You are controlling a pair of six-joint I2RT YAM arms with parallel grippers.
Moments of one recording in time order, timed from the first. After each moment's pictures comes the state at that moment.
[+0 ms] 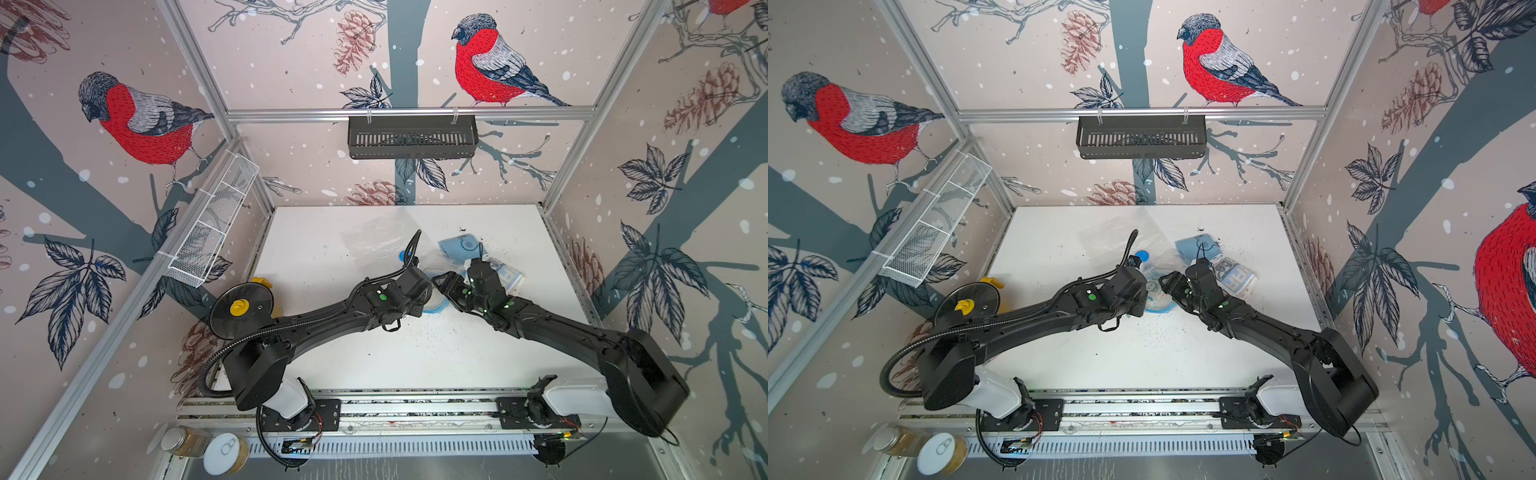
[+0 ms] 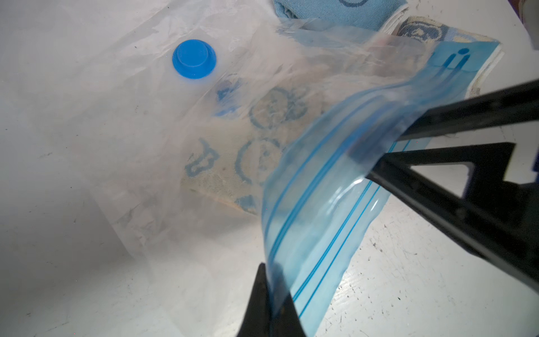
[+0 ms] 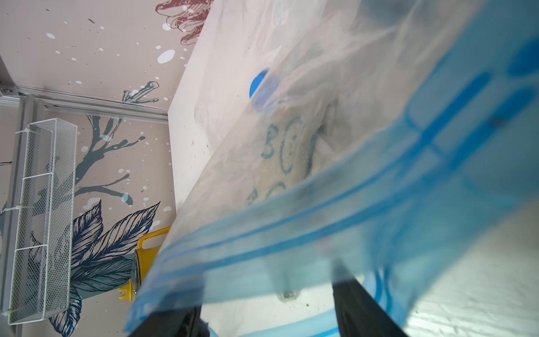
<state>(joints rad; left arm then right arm) -0.95 1.53 1.08 -0.45 -0.27 -0.55 0.61 1.28 0.63 0.08 -0.12 1.14</state>
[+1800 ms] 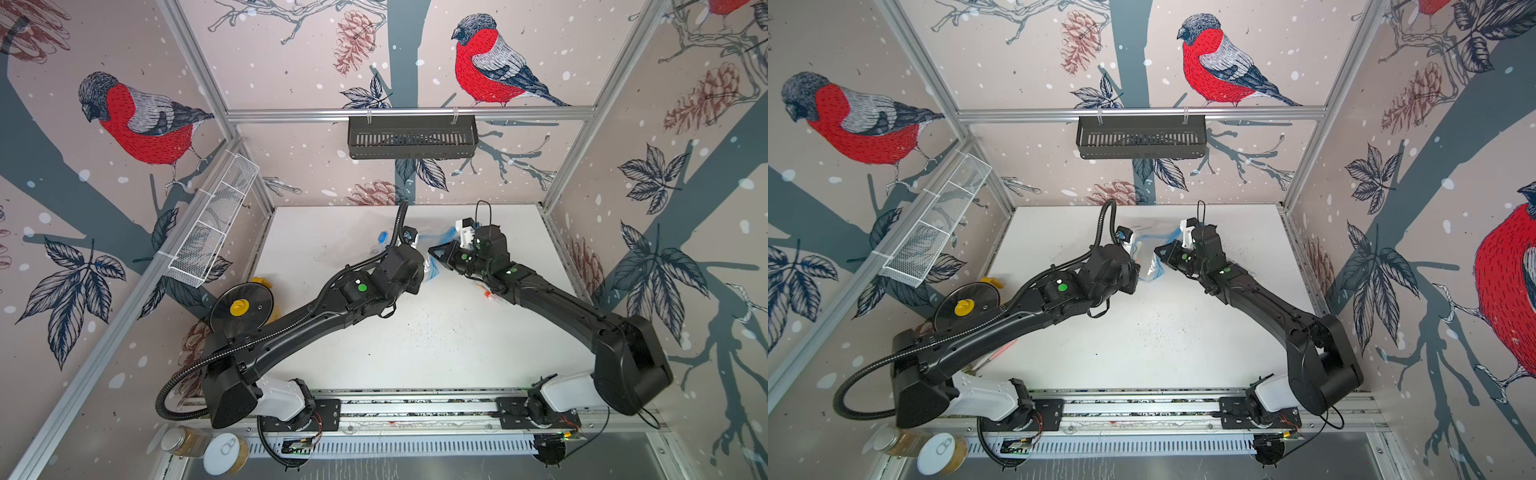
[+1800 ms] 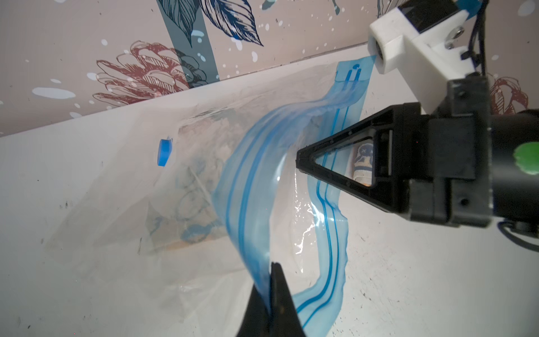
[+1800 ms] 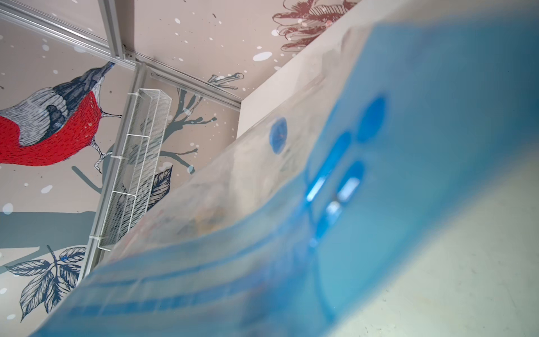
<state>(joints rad) -0.95 1.39 1.29 -0.52 -0.43 -0.33 0.50 1.44 1.00 0.06 -0.42 0.92</state>
